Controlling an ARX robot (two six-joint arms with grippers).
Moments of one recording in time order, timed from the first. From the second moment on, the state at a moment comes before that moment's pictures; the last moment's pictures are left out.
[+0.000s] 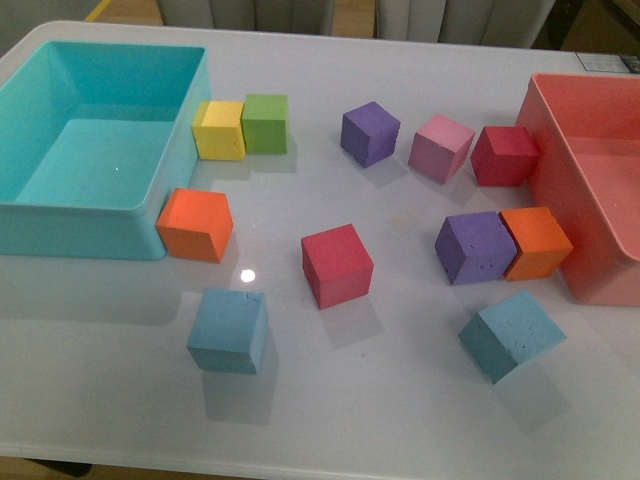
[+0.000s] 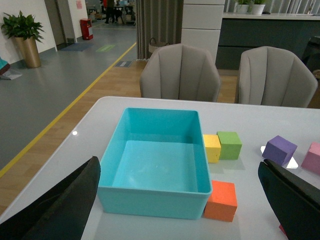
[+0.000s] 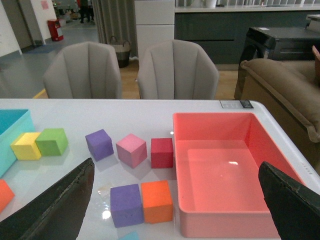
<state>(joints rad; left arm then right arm) 0.00 0.01 0.02 0.00 0.00 -0.01 0.00 0.00 0.02 0.00 0.00 0.00</state>
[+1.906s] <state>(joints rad) 0.00 0.01 0.02 0.00 0.00 -0.01 0.17 2.10 0.69 0.29 -0.06 -0.23</state>
